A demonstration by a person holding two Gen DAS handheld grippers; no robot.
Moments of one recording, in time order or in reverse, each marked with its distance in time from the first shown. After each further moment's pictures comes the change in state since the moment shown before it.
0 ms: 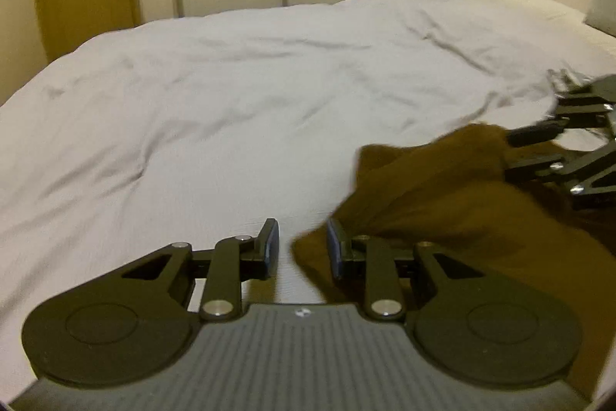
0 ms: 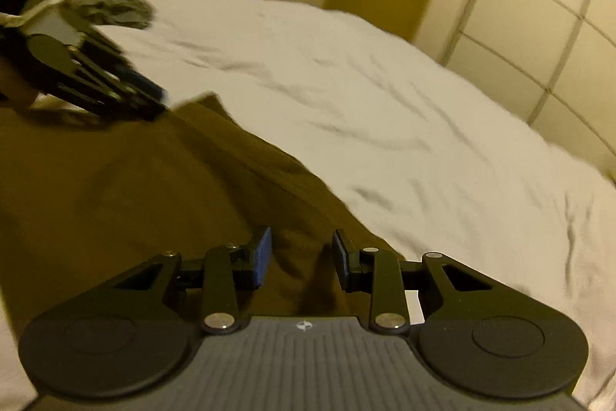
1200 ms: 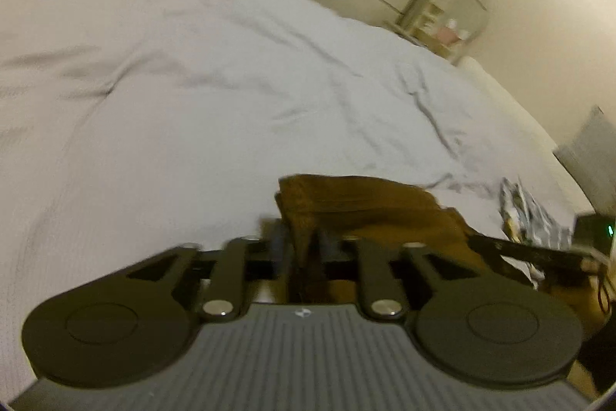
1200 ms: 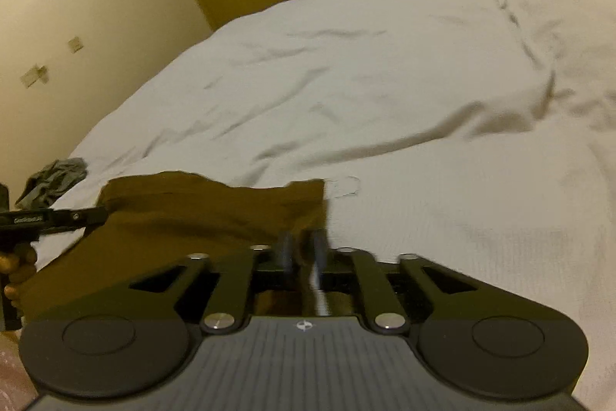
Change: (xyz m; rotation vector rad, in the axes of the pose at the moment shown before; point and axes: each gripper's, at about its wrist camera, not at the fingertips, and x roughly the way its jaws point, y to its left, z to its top) left arm -0.001 0.054 -0.002 -0.461 0.040 -0.257; right arm -0.028 -0.110 -0.075 0.717 -0.012 0.099
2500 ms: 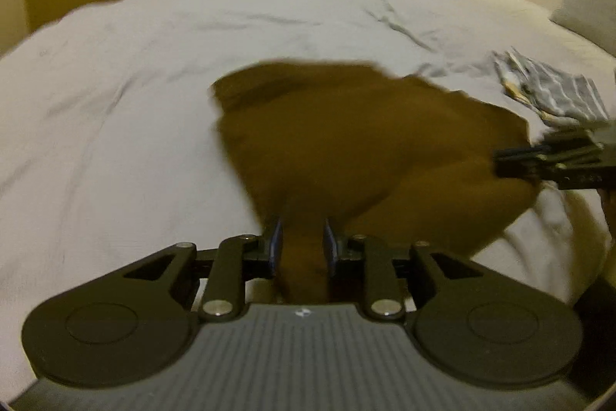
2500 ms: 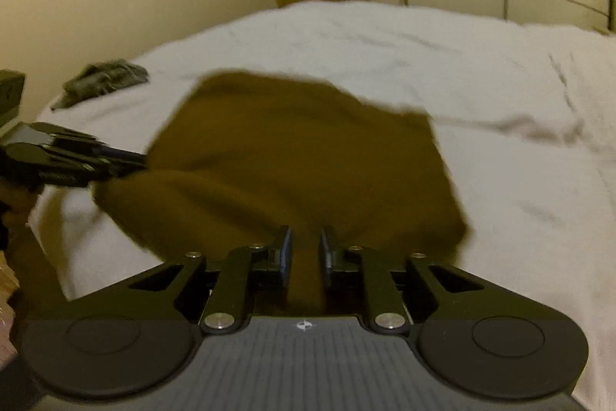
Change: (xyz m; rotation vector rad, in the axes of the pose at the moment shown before) left arm -0.049 -0.060 -0.104 0.390 0.024 0.140; right arm -0.039 0.066 -0.091 -0.308 0.036 0.014
